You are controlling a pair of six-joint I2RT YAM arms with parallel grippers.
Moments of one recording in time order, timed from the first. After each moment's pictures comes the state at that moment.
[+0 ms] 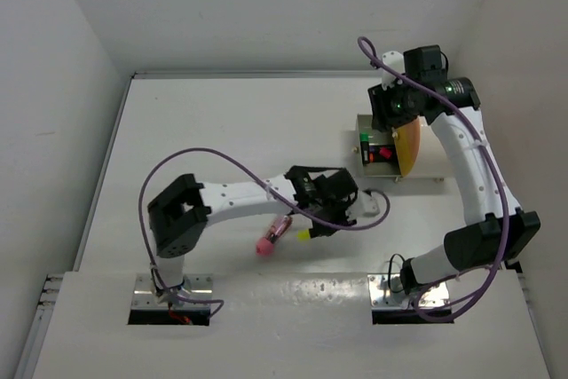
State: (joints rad) left arm -1.16 1.89 1.44 -0.64 0.14 0.19; right arm 0.17 1.49 1.65 -1.07 -0.14 -0.22
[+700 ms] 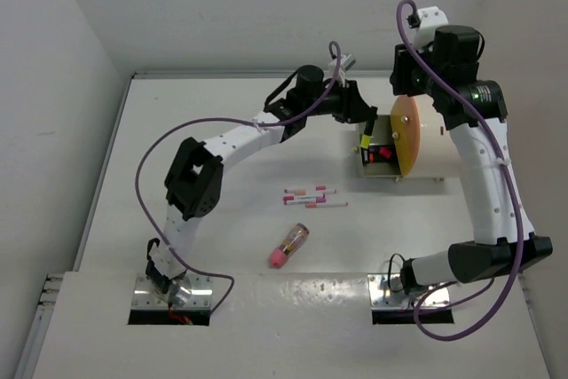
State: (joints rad) left arm -0.73 2.09 1.84 0.15 0.56 -0.60; right arm 0.15 1.41 1.75 -0.81 0.00 -0.07
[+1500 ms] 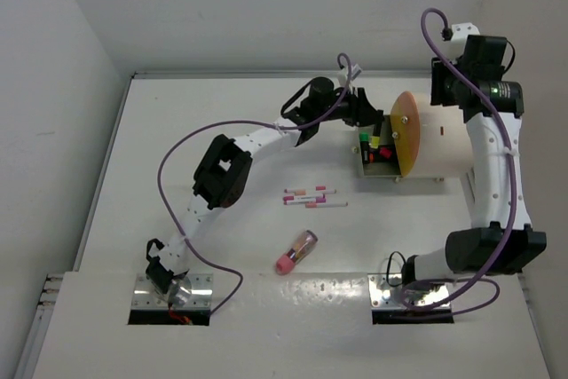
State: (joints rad) left arm -0.72 2.42 2.05 0.34 0.55 -0.69; right arm -0.12 1.44 1.69 -0.87 0.05 -0.20
